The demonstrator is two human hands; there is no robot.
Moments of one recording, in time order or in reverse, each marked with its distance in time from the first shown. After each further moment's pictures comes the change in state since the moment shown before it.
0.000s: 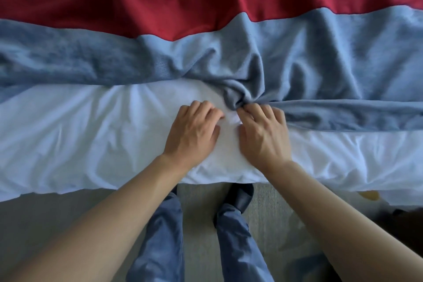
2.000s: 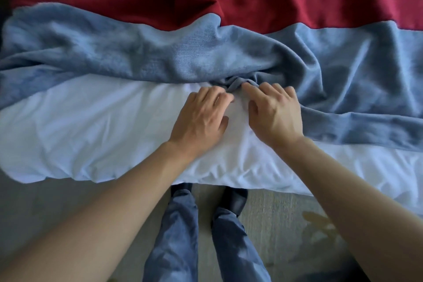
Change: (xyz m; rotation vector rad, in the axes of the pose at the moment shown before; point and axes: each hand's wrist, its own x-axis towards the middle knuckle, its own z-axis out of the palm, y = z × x) left_hand -0.018 -0.078 -0.031 -0.052 0.040 -0.077; right_hand 0.077 -0.070 0.009 0.034 0.007 -0.045
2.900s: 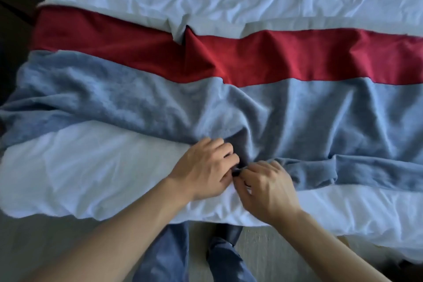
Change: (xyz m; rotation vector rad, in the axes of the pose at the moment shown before) left_hand 0.003 -0.012 -0.029 -0.084 -0.146 0.290; right_hand -0.039 -0.034 -0.032 0.179 -0.215 -0.069
